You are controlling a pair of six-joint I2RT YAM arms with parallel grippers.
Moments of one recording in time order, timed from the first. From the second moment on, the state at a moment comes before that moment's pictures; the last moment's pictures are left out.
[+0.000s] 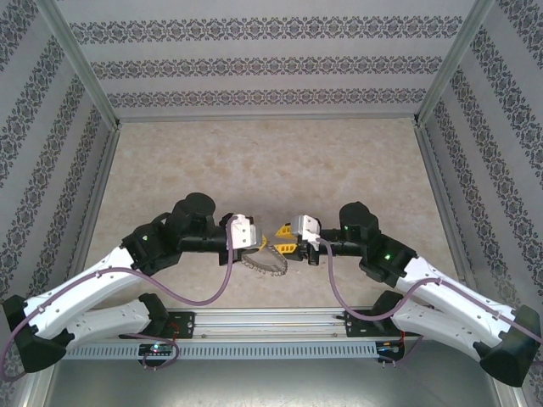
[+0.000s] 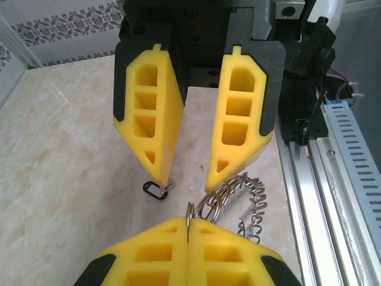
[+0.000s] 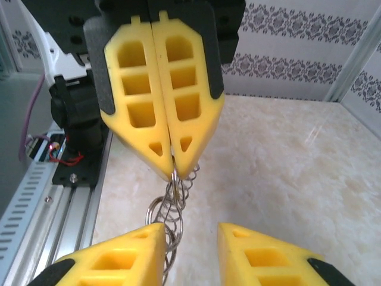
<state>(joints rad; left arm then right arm) -0.86 0.95 0.94 -0.52 0.42 0.49 0.82 0.83 0.64 -0.12 -0.57 -0.32</state>
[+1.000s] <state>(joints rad) -0.86 1.01 0.99 -0.60 0.42 0.52 0.85 0.92 0.67 -0.12 -0.58 -0.34</state>
